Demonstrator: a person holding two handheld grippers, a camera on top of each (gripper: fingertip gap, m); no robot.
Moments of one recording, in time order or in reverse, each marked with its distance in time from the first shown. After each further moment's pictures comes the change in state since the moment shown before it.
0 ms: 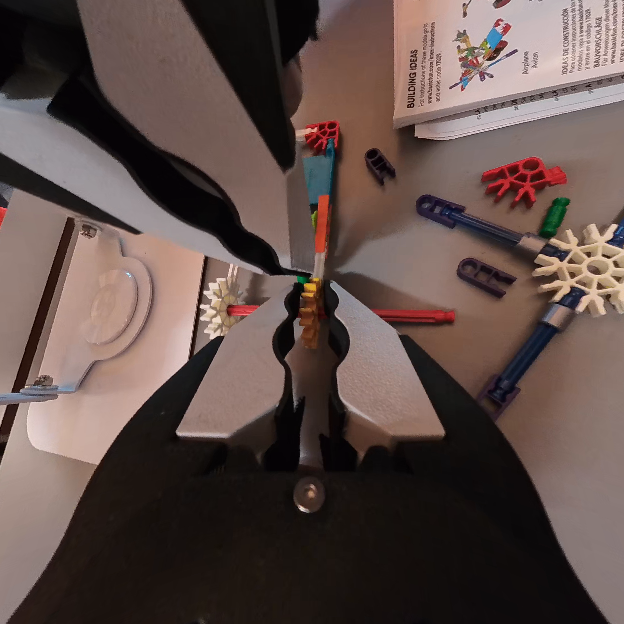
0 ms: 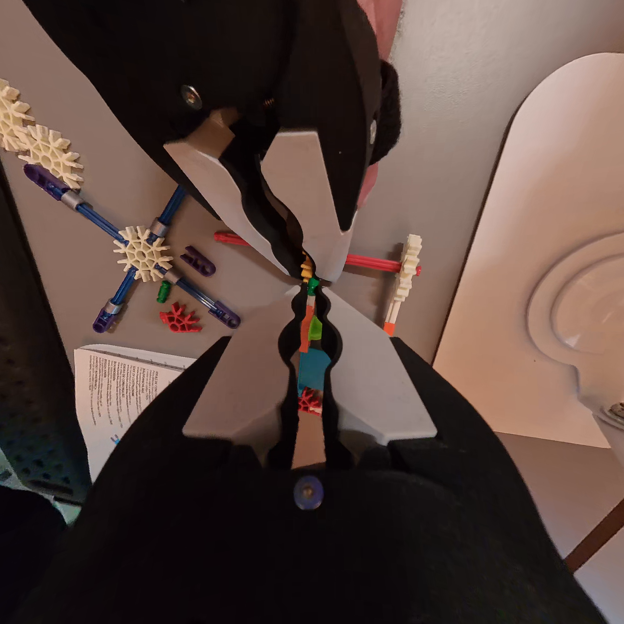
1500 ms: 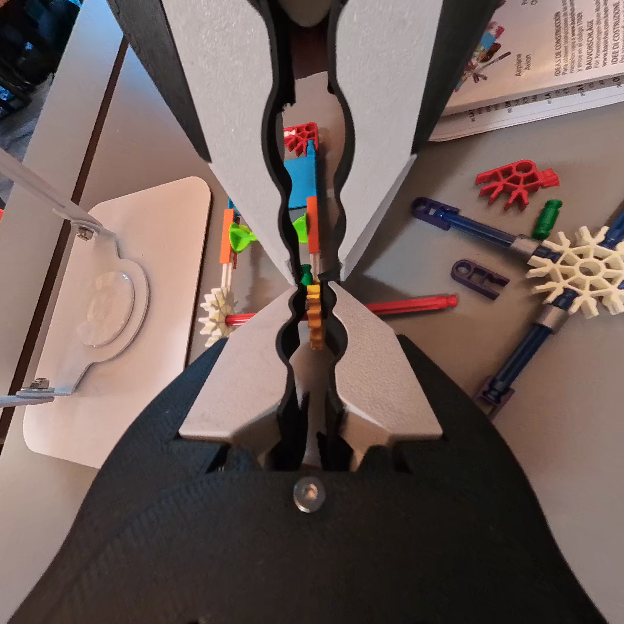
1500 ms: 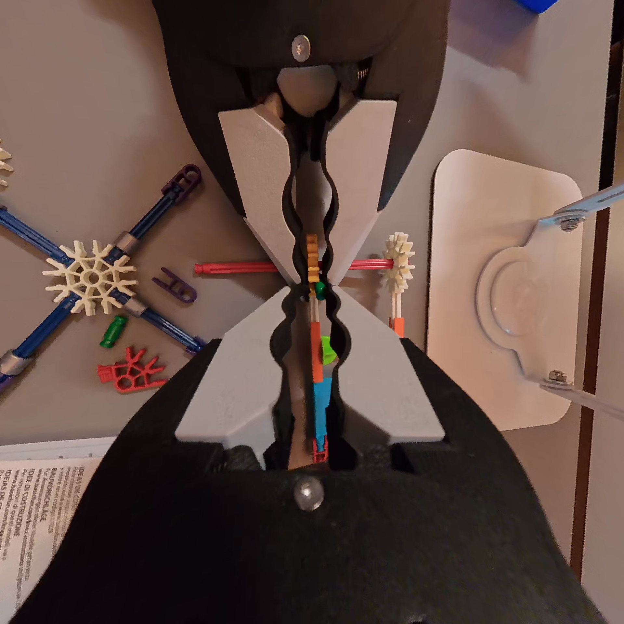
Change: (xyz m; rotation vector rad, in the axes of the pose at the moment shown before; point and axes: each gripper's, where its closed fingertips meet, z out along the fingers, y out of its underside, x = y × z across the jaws) left arm 0.003 -0.001 0.000 0.001 0.005 0.001; right arm -0.005 -0.005 0.006 0.379 0.411 -0.101
